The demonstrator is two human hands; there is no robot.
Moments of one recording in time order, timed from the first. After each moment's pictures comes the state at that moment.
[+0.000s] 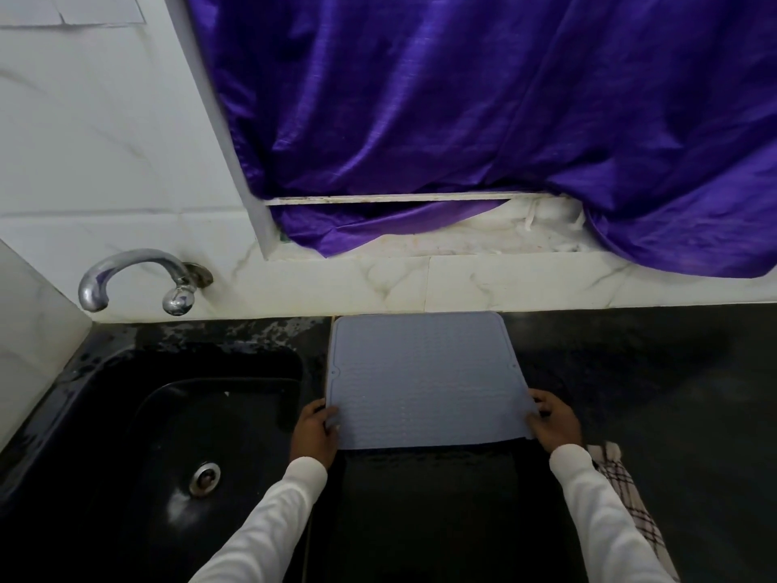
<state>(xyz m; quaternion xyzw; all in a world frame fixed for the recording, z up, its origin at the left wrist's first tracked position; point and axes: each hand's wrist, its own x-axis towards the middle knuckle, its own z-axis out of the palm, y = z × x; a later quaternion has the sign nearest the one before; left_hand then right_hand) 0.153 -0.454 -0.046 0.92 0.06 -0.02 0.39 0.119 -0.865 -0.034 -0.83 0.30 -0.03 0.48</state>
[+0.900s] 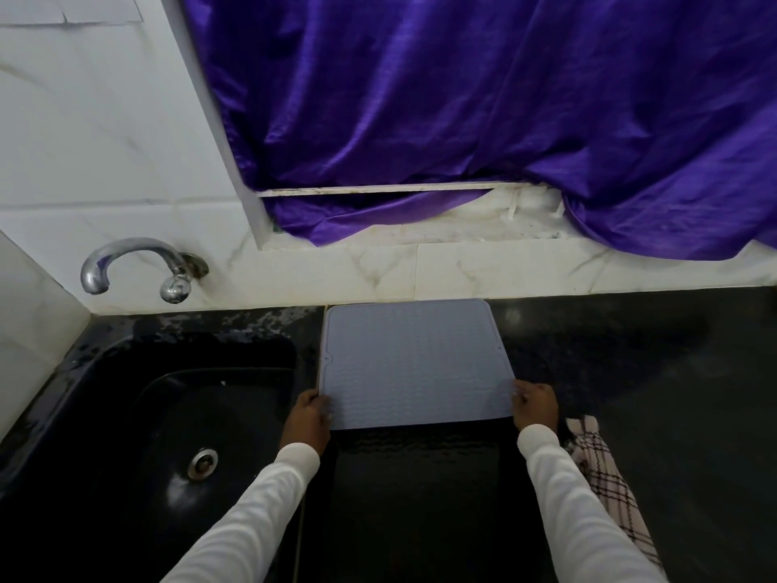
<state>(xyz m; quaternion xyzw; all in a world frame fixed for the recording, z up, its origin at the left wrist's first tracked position) 0.133 -0.456 -0.029 0.96 -0.01 -0.02 0.27 0.108 -0.851 -0.044 -0.90 0.30 -0.07 0.31</state>
